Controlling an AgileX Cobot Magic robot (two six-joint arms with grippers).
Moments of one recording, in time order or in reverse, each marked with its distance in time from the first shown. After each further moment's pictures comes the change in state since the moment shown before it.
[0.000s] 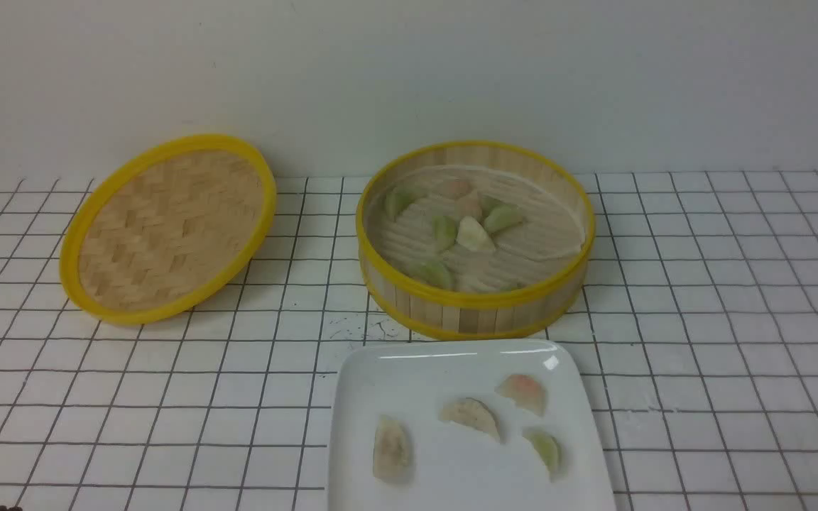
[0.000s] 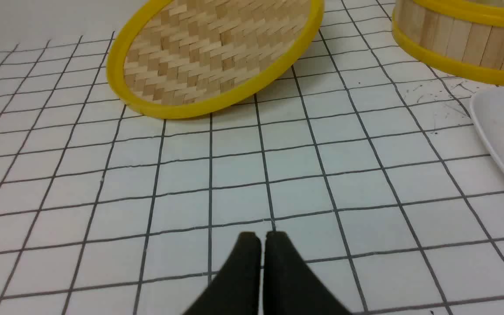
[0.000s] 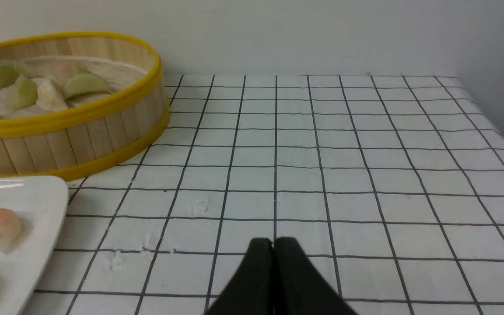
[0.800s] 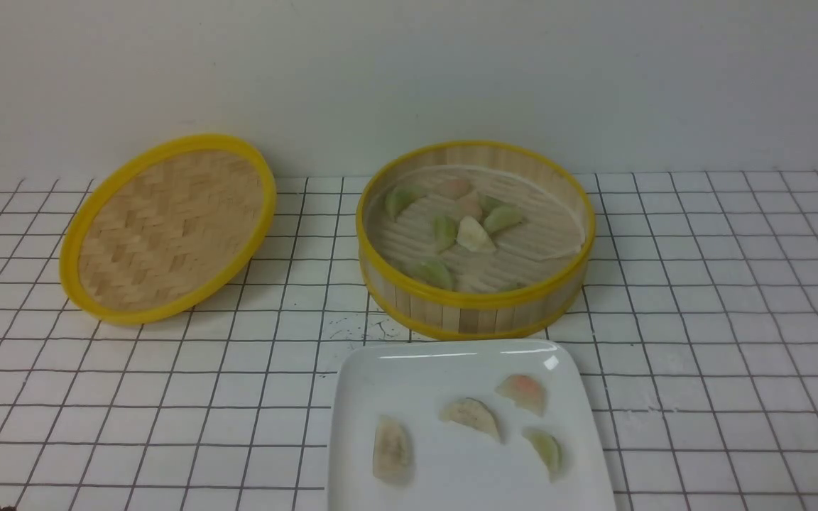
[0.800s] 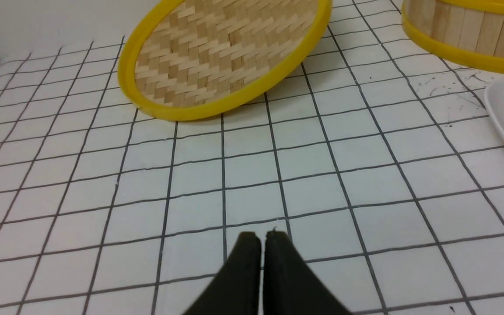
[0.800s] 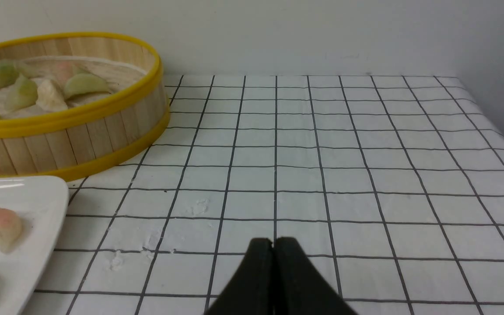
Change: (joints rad) right arm 0.000 0.000 0.000 0.000 0.000 0.000; left arm 0.000 0.000 0.000 0.048 0.000 0.000
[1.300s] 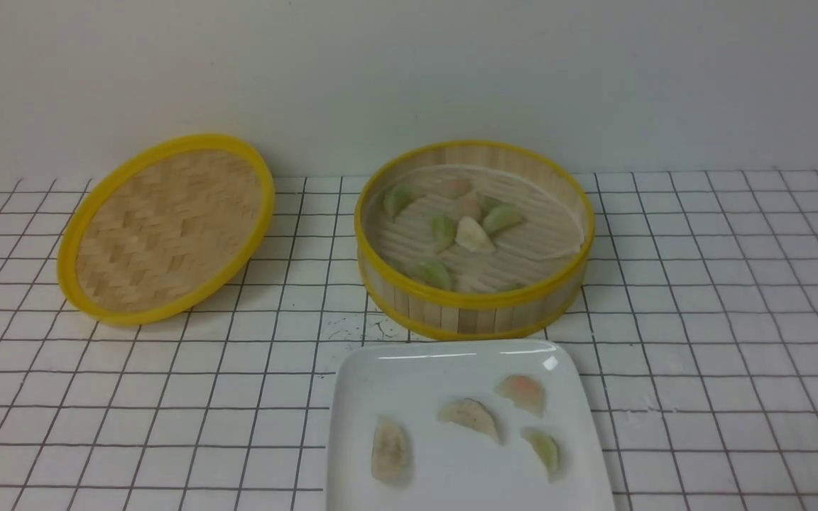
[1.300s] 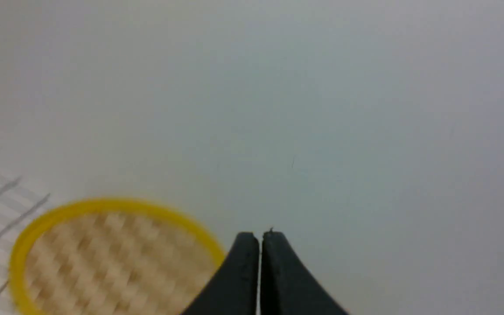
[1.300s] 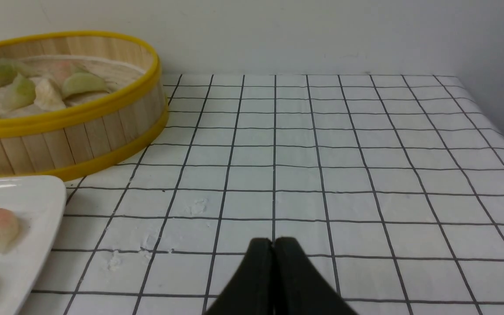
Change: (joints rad) right arm 0.000 0.000 0.000 0.000 0.000 0.000; left arm 0.000 0.000 0.002 -0.458 -0.668 -0.294
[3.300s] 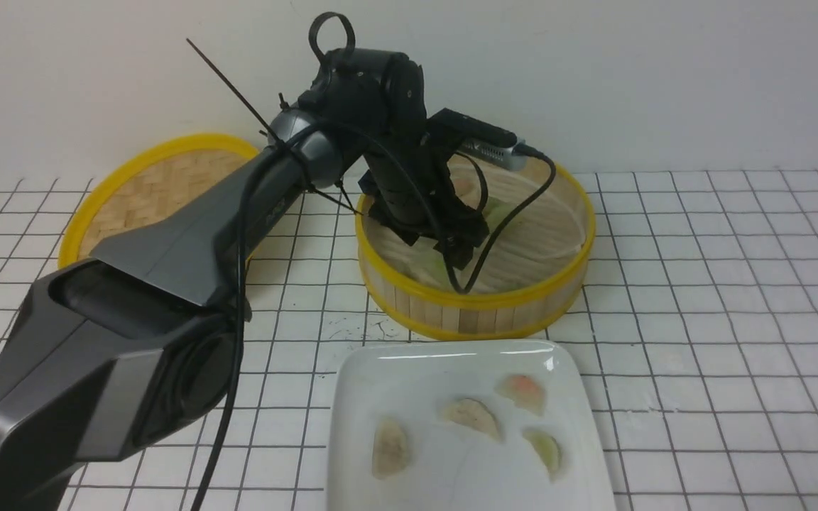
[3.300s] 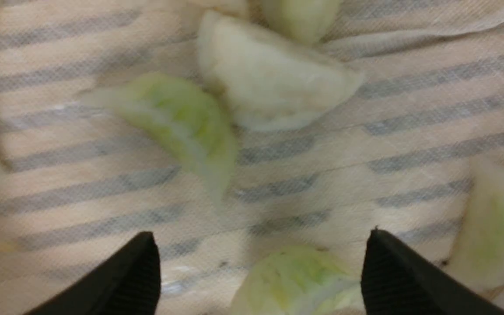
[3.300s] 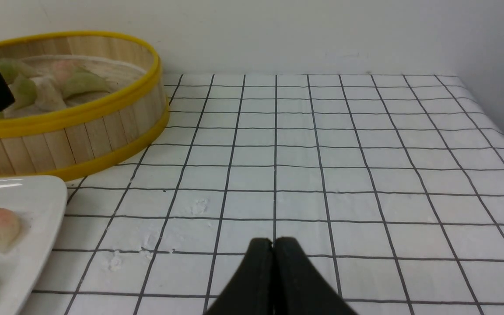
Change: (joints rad) right arm 0.000 0.000 0.000 -0.001 0.000 0.000; left arm -0.403 2.553 -2.482 0.297 1.497 0.415
